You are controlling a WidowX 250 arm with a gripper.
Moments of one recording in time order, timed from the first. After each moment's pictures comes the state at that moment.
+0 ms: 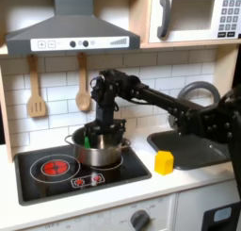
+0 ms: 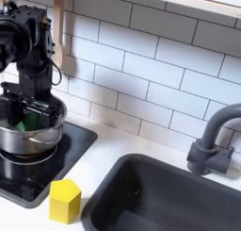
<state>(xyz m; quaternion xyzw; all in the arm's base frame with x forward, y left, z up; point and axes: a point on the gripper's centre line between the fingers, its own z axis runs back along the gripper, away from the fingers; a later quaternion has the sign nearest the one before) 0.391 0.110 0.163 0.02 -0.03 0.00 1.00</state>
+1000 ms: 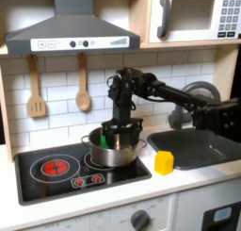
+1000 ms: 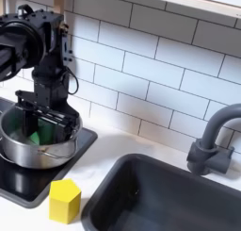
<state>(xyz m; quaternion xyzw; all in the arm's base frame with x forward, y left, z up) 0.376 0.074 0.167 0.01 -0.02 -0.02 1.00</state>
